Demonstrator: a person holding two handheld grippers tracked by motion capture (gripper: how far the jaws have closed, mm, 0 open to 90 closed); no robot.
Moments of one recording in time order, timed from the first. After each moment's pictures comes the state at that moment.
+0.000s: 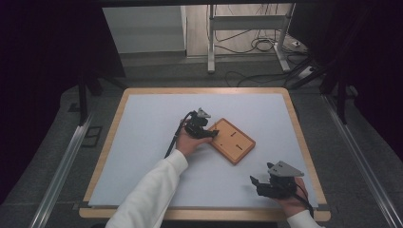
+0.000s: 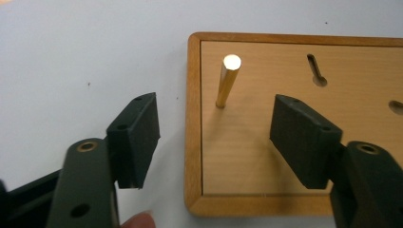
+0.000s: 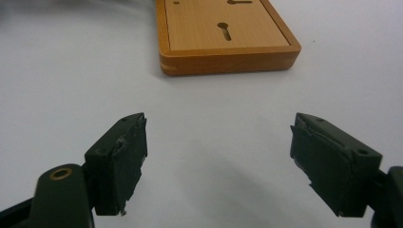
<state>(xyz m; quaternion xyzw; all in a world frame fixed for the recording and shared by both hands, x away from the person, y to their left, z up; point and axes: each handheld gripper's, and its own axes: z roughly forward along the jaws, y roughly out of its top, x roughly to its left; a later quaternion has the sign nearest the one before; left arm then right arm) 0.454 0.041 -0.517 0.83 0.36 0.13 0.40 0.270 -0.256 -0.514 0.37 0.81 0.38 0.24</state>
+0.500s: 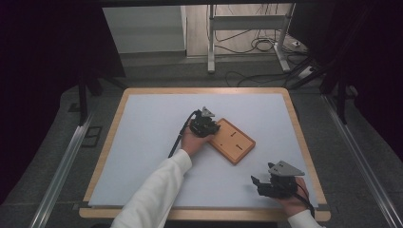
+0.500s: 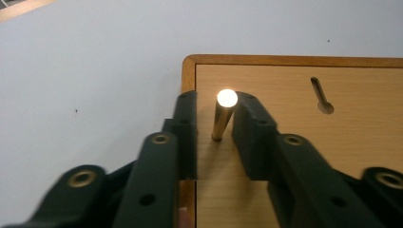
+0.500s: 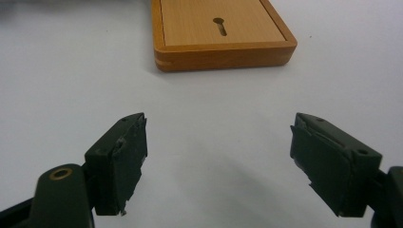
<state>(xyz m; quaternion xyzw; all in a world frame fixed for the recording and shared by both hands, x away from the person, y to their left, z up) 0.463 0.029 -0.523 0.82 0.36 0.15 0.42 0.271 -0.259 -0.514 0.37 0.81 0.38 0.24</state>
